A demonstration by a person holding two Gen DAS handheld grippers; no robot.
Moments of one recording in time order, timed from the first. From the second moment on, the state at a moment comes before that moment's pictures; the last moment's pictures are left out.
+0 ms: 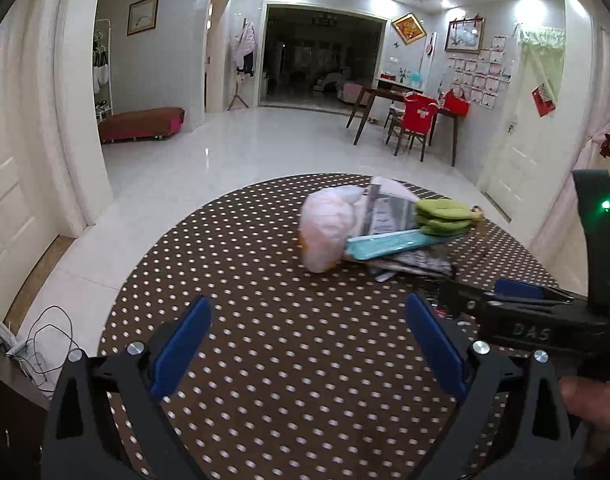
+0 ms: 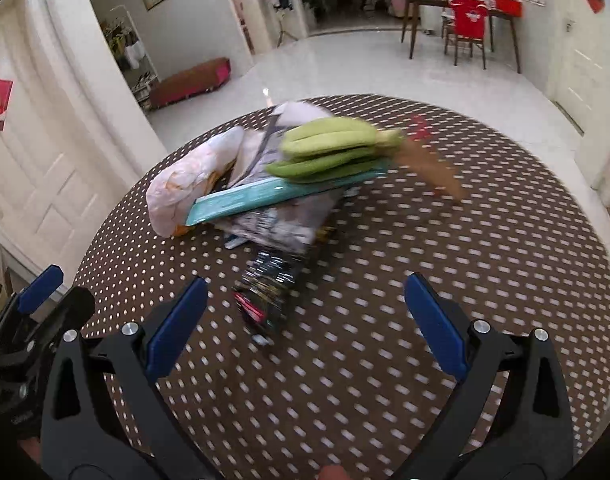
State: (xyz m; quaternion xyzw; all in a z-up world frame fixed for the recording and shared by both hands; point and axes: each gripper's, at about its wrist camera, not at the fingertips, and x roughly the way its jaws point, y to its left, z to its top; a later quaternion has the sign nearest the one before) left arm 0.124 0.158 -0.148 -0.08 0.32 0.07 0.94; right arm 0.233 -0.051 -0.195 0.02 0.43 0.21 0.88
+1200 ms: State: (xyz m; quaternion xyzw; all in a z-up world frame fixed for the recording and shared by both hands) left arm 0.184 0.174 -0.162 -0.11 0.35 0.05 0.93; right arm 0.176 -0.165 -0.191 0.07 0.40 0.25 0.88
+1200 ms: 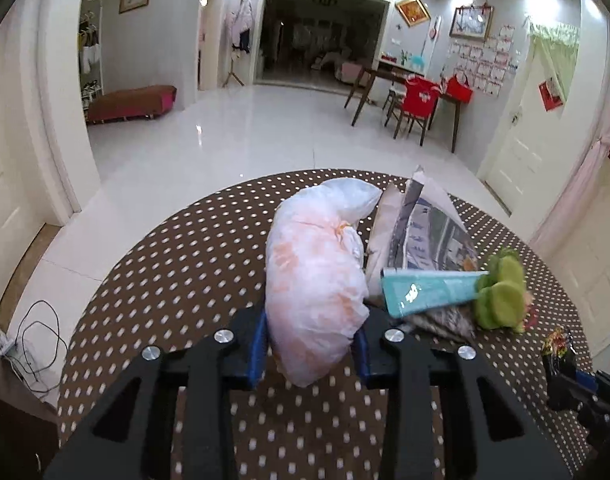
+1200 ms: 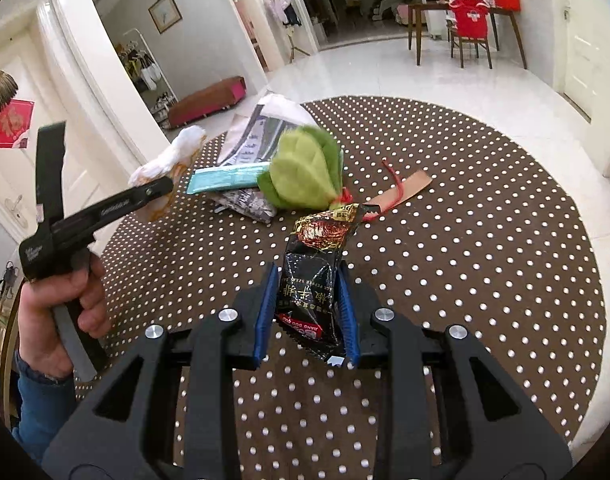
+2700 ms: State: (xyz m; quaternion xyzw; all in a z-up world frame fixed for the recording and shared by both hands) left arm 0.136 -0.100 -0.138 -0.02 0.35 -0.22 0.91; right arm 0.179 -0.445 -0.265 0.21 0.43 0.01 0.88
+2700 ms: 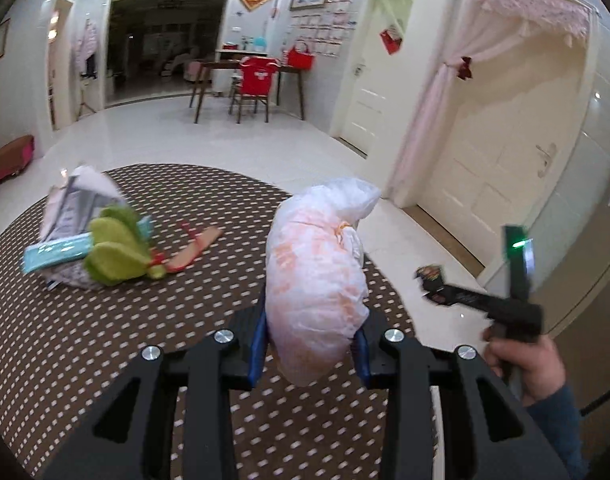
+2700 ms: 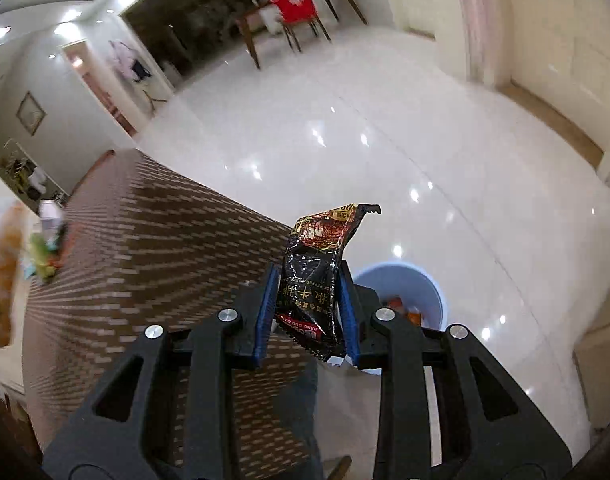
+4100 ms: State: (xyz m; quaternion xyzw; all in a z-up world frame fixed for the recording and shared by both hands) left arm 0.279 -0.335 -0.220 0.06 0.53 -0.30 0.79; right arm 0.122 -0.575 -0.247 0.36 0.33 -0.09 0.87
